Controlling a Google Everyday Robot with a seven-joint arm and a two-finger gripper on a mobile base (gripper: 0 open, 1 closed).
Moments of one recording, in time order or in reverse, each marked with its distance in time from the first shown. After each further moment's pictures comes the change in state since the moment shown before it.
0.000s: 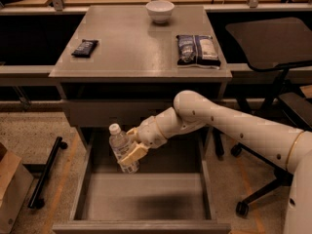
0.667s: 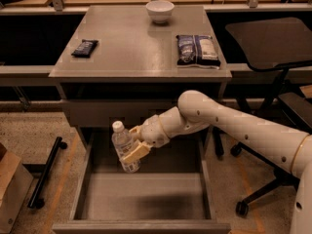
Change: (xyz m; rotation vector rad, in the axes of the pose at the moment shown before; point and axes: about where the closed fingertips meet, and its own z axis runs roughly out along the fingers) arm -0.005 -0.002 -0.009 0.017 -0.027 0.005
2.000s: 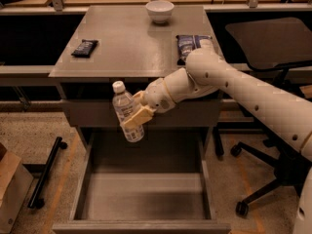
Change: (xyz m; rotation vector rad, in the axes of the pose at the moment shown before) arm -0.088 -0.035 -0.072 0.075 0.032 0.037
